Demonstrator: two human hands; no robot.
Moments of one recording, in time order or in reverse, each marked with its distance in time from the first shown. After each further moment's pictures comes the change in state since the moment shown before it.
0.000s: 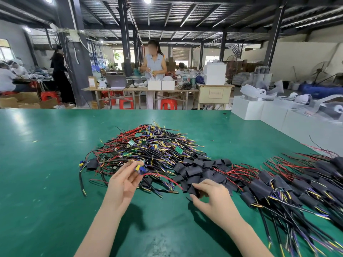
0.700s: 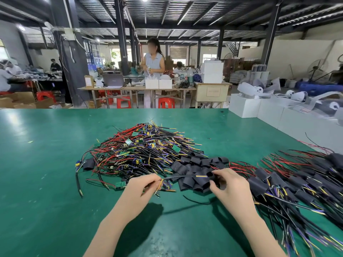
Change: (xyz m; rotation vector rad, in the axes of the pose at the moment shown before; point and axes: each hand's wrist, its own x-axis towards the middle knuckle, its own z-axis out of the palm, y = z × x) left_hand -0.020 -0.018 0.006 1.266 -0.537 0.541; right_hand 0.001 0.023 -0.031 -0.084 0.249 0.134
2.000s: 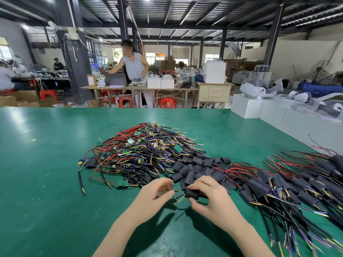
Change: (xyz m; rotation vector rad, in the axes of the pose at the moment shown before) left_hand -0.001 -0.004 0.029 -0.108 -0.117 -0.246; right_hand -0.015 -0.028 0.016 0.163 -0.272 -0.293
